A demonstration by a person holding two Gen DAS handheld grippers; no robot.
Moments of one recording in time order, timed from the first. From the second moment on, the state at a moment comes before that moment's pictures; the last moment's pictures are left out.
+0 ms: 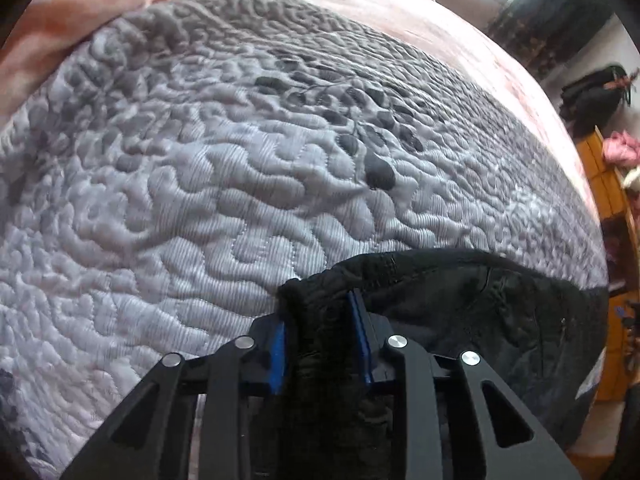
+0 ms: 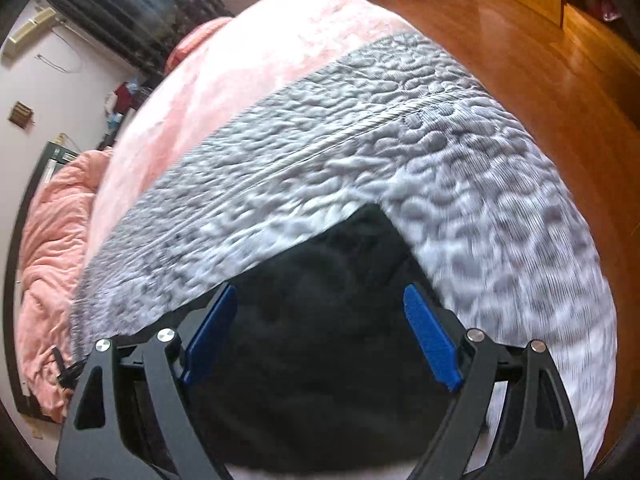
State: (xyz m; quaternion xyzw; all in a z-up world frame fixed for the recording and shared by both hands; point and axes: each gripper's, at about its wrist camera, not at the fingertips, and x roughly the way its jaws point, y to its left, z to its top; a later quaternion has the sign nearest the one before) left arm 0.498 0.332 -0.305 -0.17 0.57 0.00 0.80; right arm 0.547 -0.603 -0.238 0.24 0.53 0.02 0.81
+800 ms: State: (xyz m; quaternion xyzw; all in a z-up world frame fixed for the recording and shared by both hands) left arm 0.471 0.317 -0.234 -0.20 0.50 0.05 0.84; right arm 0.520 -0.613 -0.184 0.19 0.52 0.07 0.83
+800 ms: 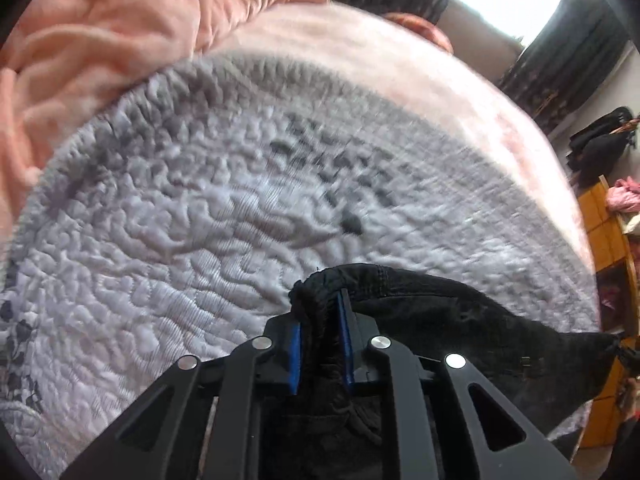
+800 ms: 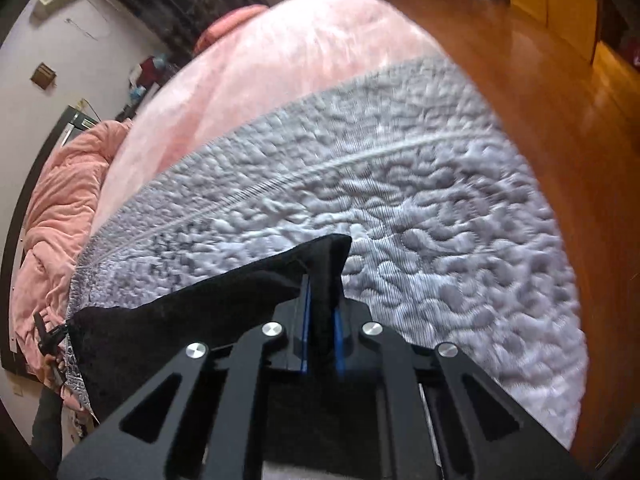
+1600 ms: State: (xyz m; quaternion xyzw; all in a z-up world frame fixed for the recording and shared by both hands) left arm 0.259 0.338 -0.160 -0.26 0.40 -0.03 0.88; right arm 0.199 -0.596 -0.128 0.17 0.36 0.01 0.92
